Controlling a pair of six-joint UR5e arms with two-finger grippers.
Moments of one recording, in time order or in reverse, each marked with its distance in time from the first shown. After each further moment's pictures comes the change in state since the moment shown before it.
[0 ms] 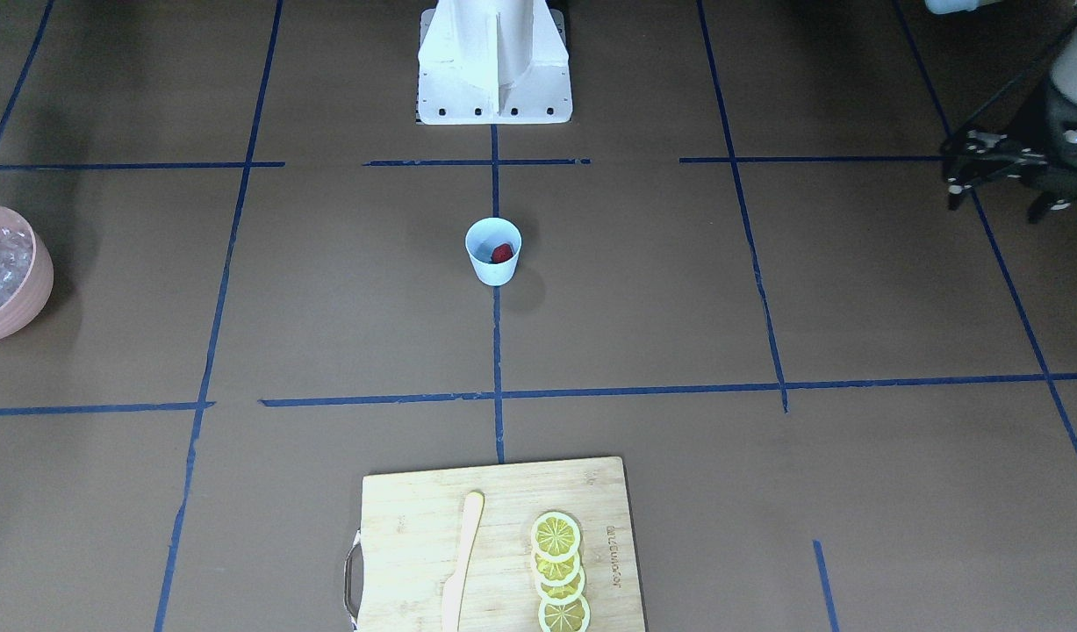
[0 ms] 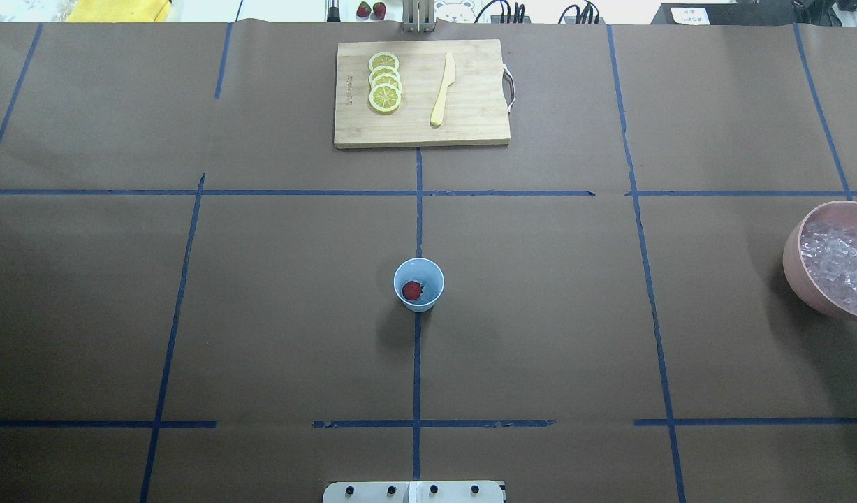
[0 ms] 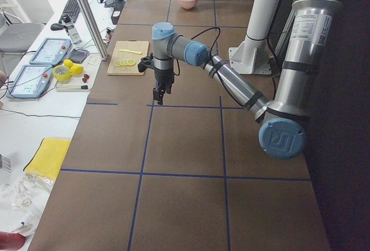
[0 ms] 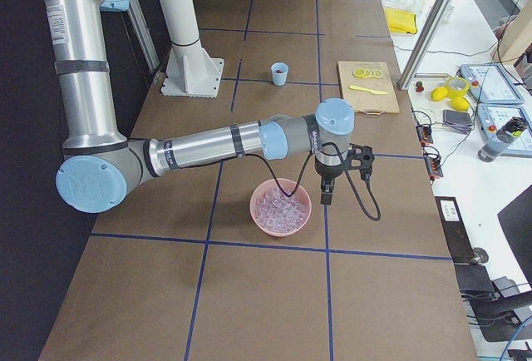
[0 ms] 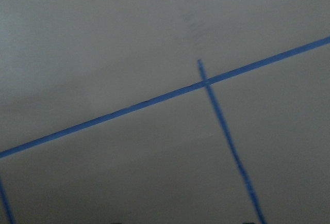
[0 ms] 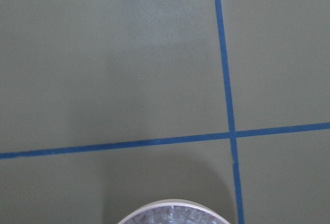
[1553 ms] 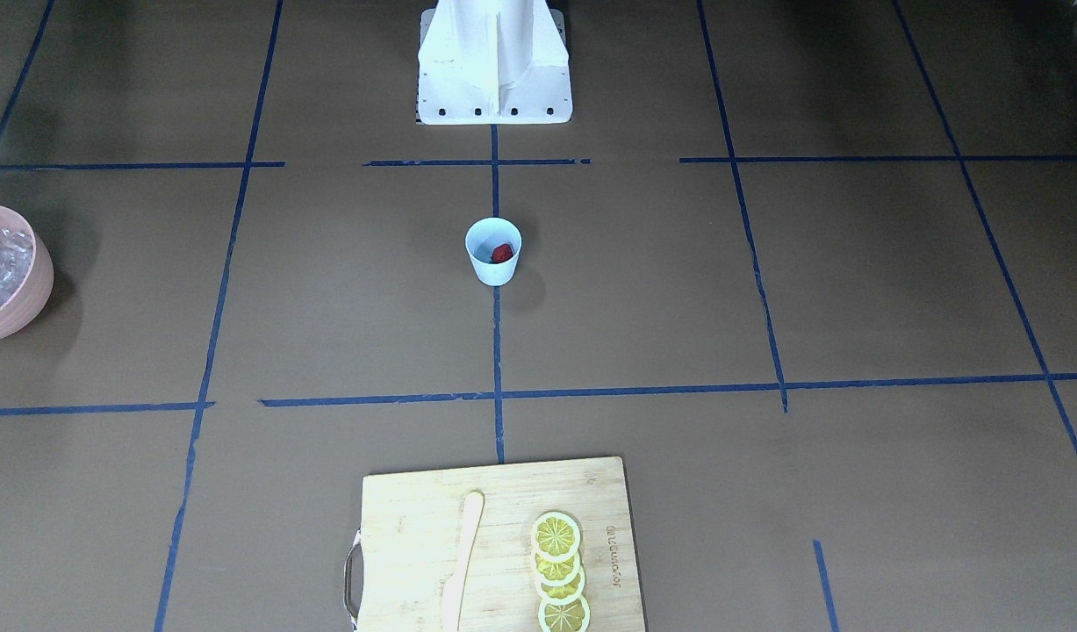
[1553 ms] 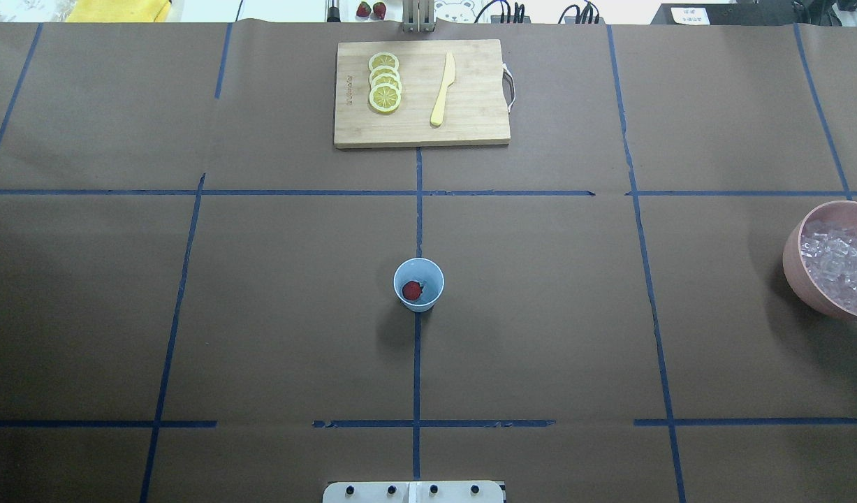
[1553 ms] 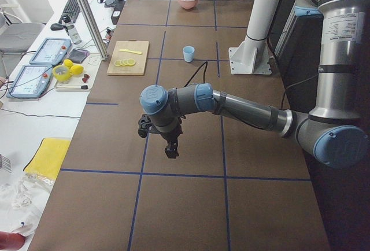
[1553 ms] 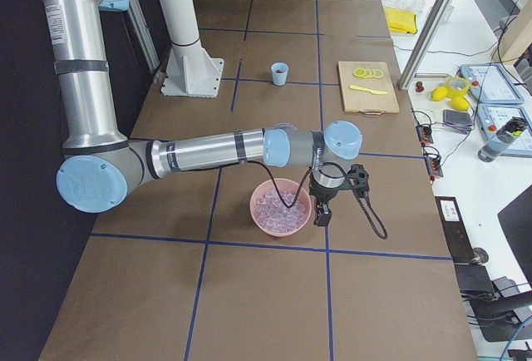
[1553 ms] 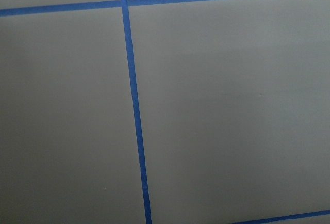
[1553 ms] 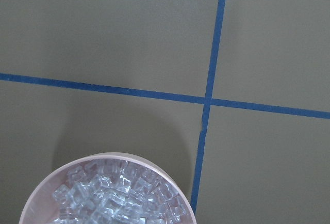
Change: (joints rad) left arm -0.287 0.171 0.231 0.064 -0.271 0.309; right arm 0.001 0.008 -0.048 -0.153 -0.016 -0.305
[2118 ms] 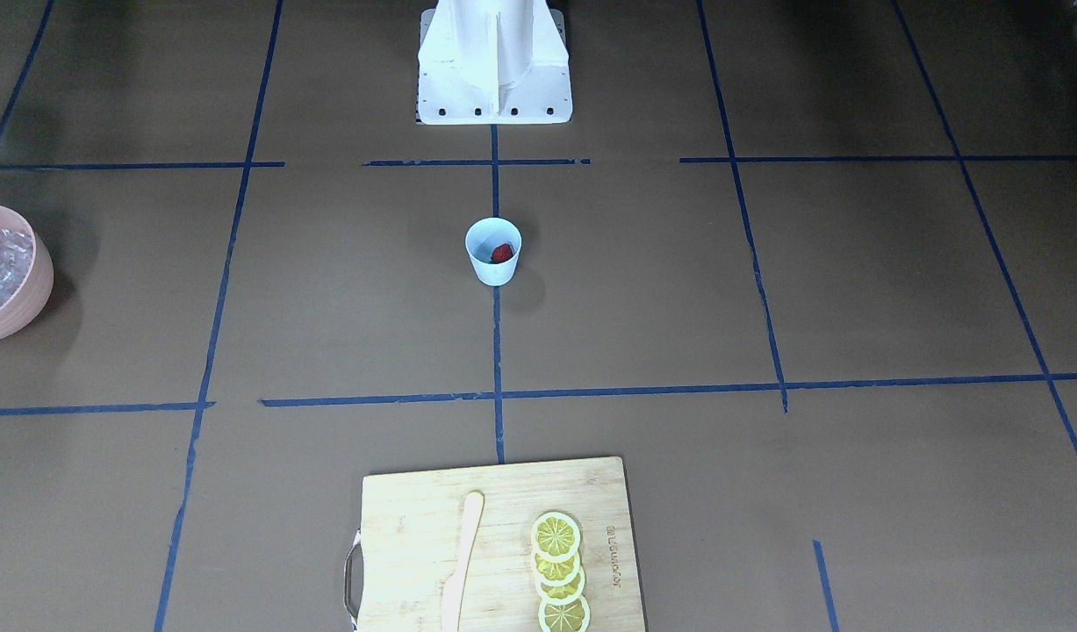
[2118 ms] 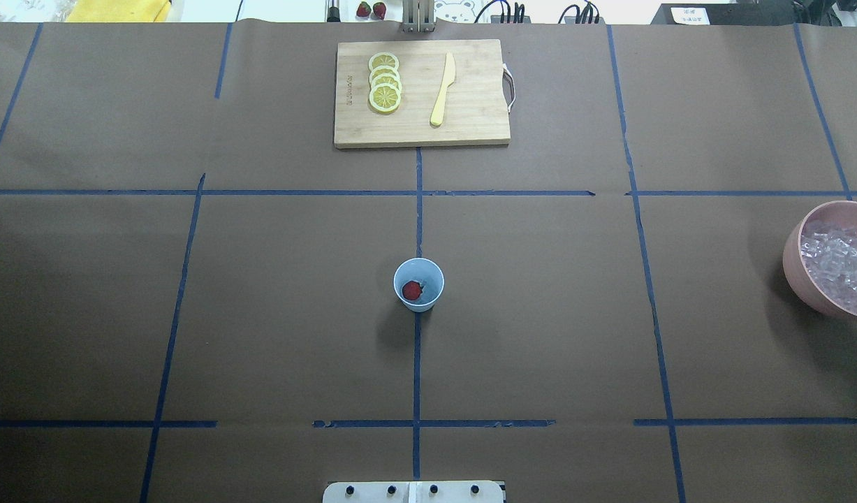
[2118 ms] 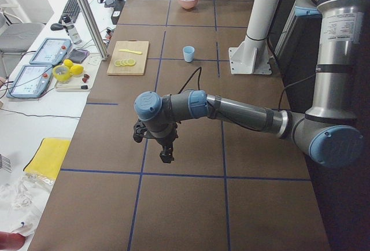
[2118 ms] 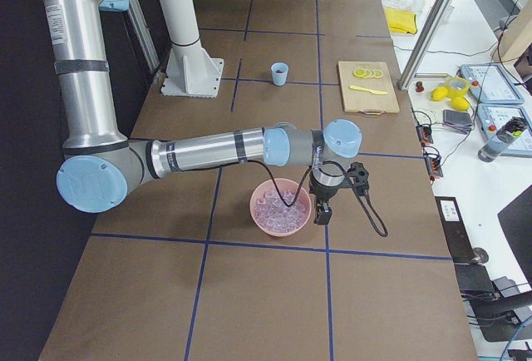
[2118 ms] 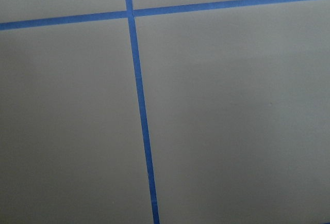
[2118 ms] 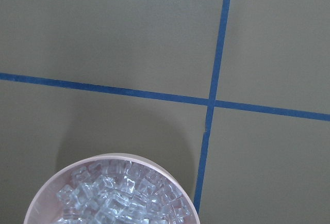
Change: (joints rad) left arm 0.004 -0.029 0.067 -0.038 0.002 0.000; right arm -0.002 -0.001 0.007 0.004 0.005 0.001
